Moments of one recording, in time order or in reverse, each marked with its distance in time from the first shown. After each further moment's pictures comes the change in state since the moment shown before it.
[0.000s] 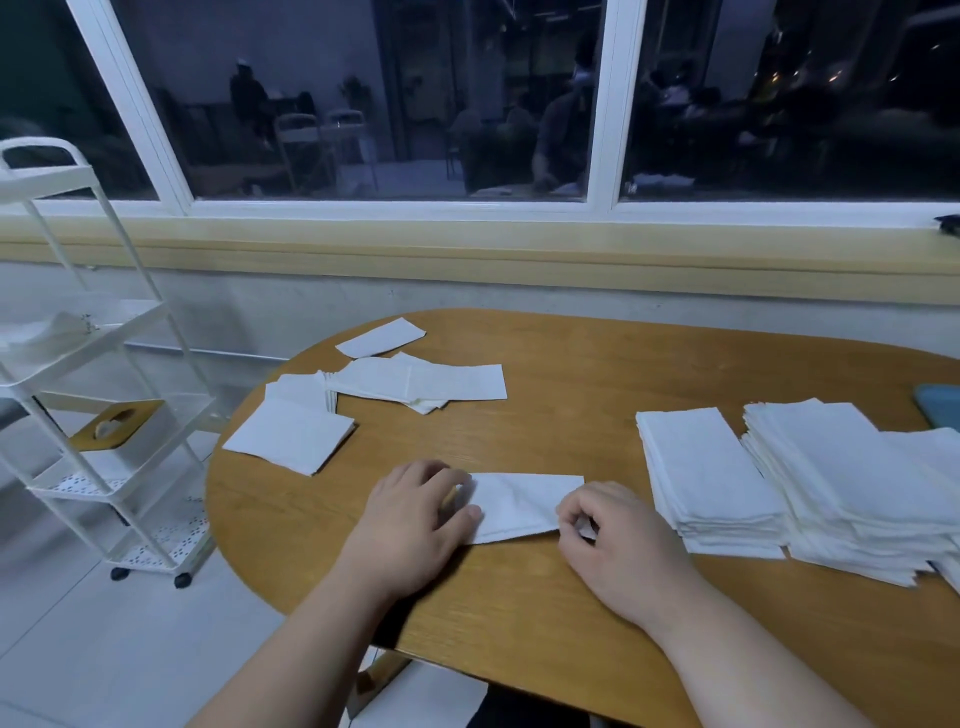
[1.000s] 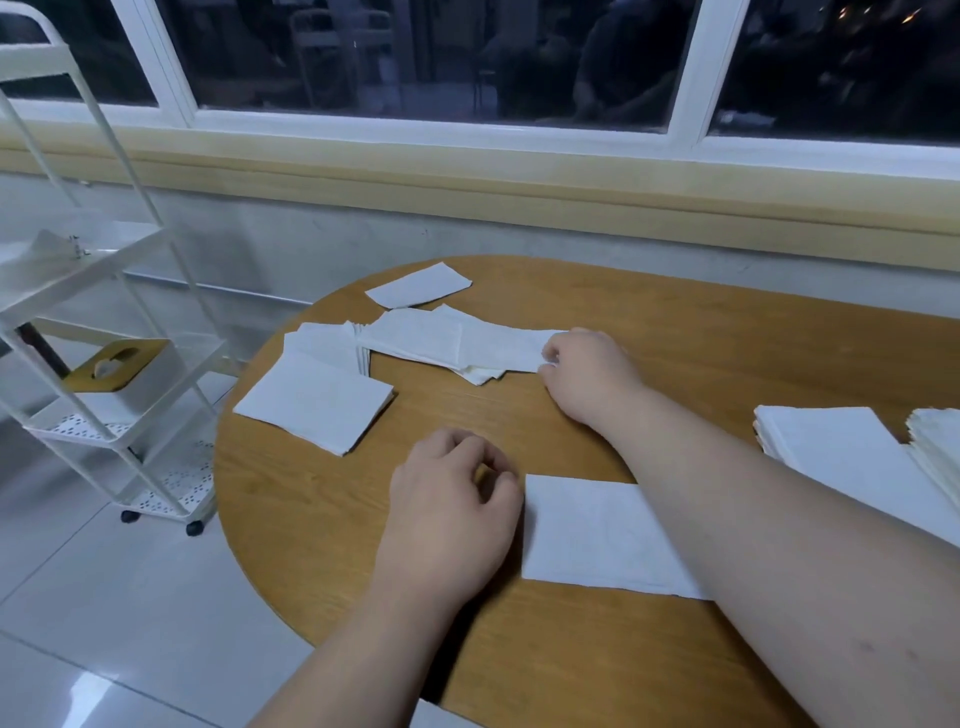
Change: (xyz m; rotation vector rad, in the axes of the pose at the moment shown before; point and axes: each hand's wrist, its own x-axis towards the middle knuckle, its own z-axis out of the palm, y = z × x) left_hand 0.015 -0.010 0.000 -0.314 0.284 -0.231; right_hand 0.220 -0.019 0.066 -0.391 -0.066 0.100
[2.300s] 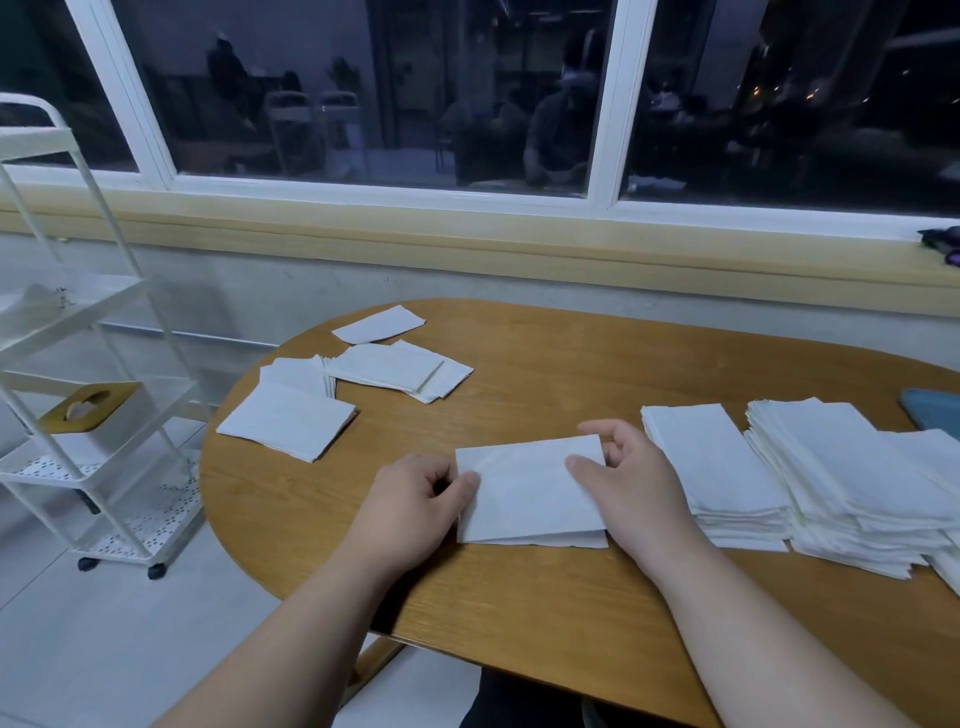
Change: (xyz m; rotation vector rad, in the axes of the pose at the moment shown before) left_hand -0.013 0.009 -0.008 -0.049 -0.218 0.045; right_hand -0.193 0.038 -0.054 0.919 0.153 0.301
